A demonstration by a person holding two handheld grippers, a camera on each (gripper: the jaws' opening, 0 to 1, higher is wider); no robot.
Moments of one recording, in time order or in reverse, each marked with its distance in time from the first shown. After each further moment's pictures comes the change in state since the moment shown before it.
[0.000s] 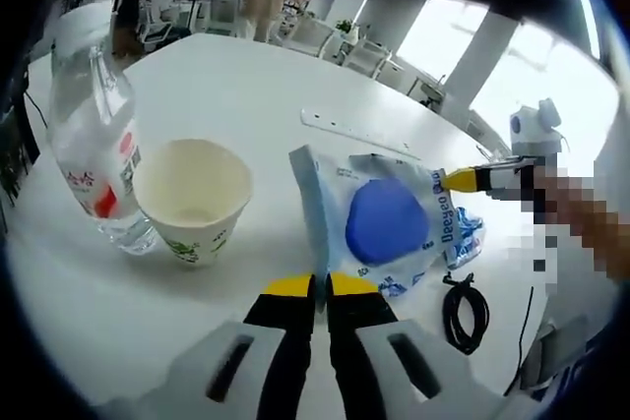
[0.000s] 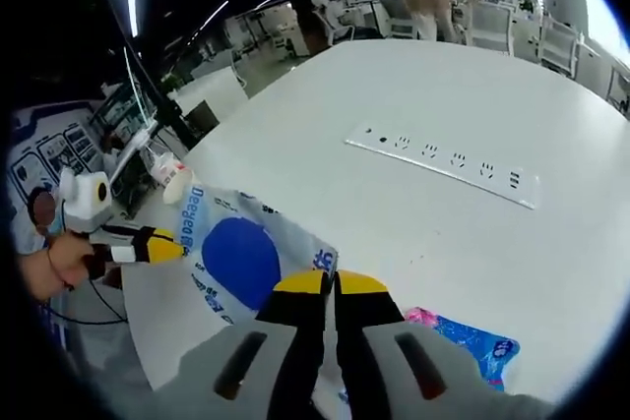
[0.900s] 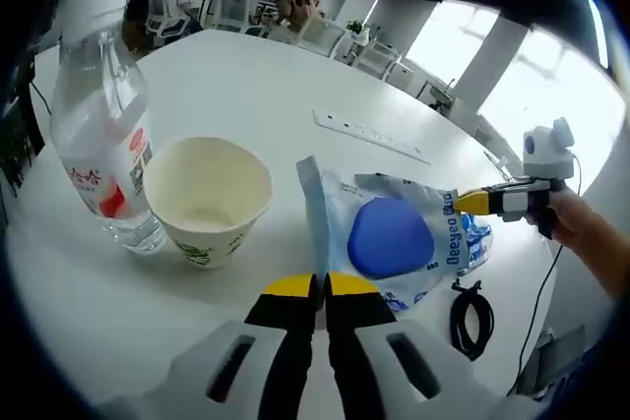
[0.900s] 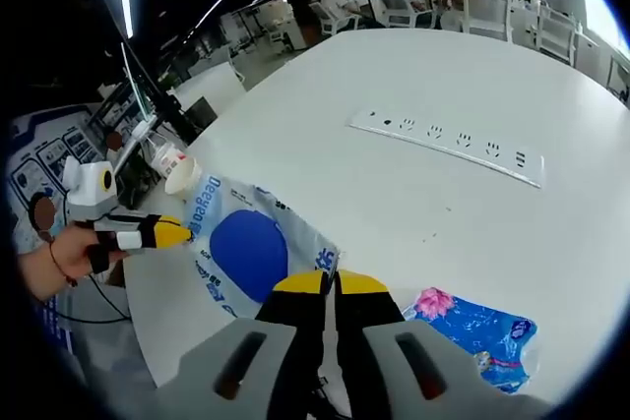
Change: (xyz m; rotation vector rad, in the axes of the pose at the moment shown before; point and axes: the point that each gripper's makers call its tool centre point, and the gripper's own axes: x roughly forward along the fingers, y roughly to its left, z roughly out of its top) left arm 0.005 0.011 0.001 -0.037 0.005 0.027; right arm 0.006 0.006 -0.015 0.027 0.033 0.004
